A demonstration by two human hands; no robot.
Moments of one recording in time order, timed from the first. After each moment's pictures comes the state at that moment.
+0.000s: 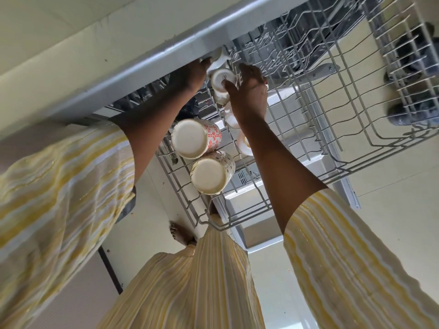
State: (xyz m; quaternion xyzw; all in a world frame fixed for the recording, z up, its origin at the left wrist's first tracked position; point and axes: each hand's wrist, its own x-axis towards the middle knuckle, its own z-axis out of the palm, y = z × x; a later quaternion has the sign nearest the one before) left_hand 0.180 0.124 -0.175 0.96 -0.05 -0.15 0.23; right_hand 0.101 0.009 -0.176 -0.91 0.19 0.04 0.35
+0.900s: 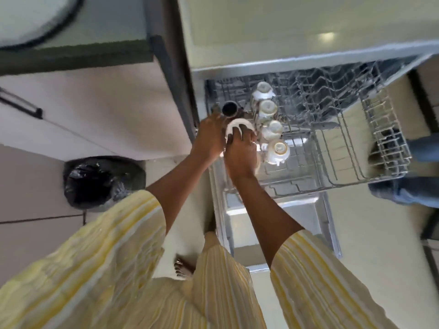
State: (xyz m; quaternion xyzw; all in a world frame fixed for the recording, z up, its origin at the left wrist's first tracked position) left_hand -0.010 0.222 -0.091 0.96 -0.08 0.02 0.27; right_hand -0.043 0.134 -0.101 -0.97 0.04 -0.02 0.24
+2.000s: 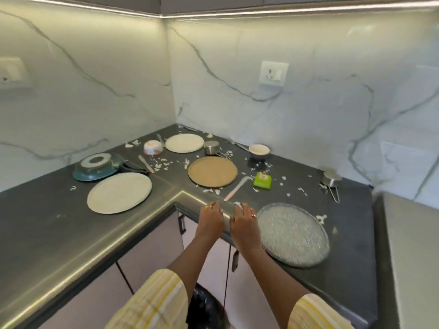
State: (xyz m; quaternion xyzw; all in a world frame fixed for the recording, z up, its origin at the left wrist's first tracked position) left_hand -0.047 0.658 0.137 0.90 0.32 0.20 0.20; right_hand 0.006 0.562 0.141 -0.86 -0.42 -0.12 0.27
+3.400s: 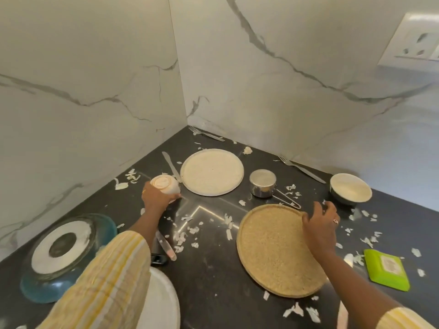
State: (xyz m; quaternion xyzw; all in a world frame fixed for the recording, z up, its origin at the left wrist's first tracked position) left_hand 0.051 1.226 0.097 0.69 0.60 0.20 0.35; right_hand 0.260 0.876 0.087 -0.95 -0.16 -0.04 0.25
